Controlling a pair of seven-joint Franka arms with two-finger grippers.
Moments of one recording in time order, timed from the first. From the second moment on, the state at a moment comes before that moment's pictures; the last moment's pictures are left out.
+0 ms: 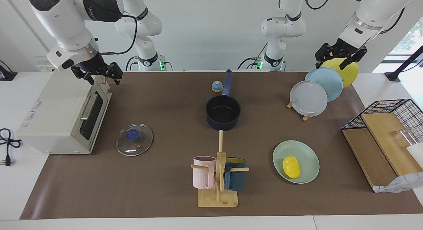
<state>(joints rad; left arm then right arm) -0.08 -0.09 0.02 -1.58 -0.03 1.36 0.04 0.03 0.00 -0.04 -1.62 -0.04 1.49 0.00</state>
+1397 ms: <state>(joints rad) -0.09 -0.06 -0.01 -1.57 0.00 1.45 0.02 0.03 0.00 -0.04 -1.62 -0.04 1.49 0.00</state>
